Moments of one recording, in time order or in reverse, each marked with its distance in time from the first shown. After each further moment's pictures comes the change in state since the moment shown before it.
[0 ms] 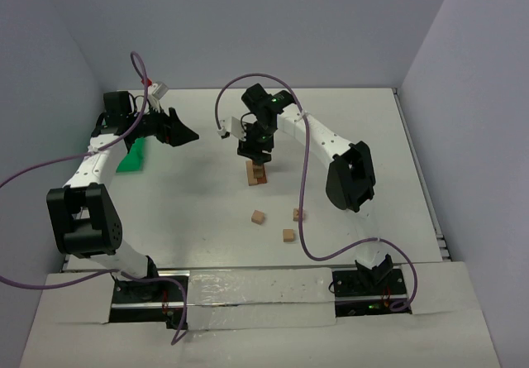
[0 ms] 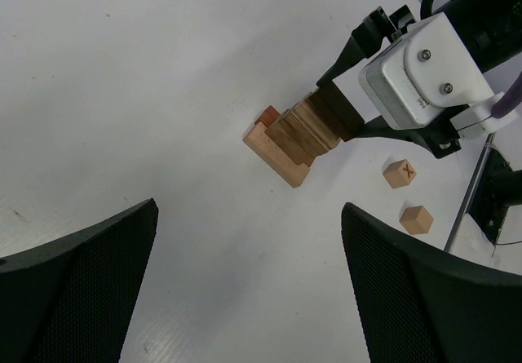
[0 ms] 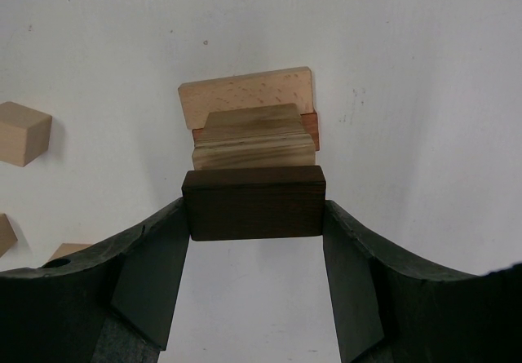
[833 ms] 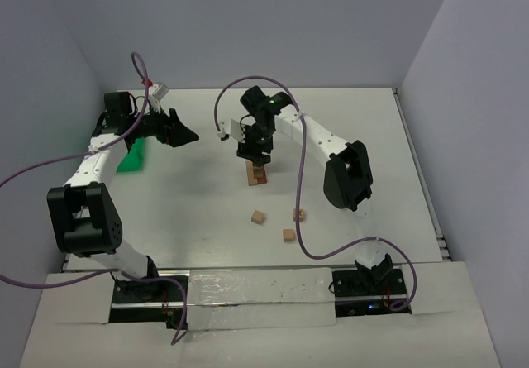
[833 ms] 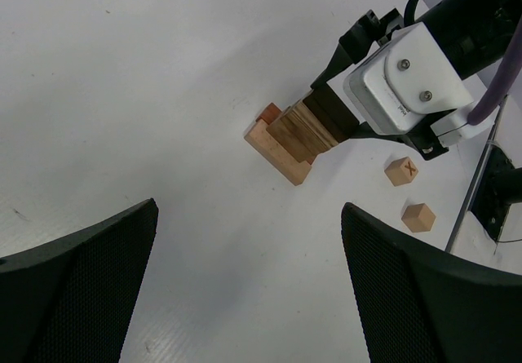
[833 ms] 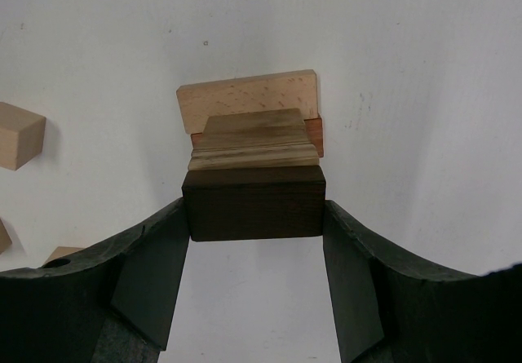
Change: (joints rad) left arm 0.000 0.007 0.000 -0.007 0.000 0.013; right arm 0.002 0.028 0.006 -0.001 0.000 -0.008
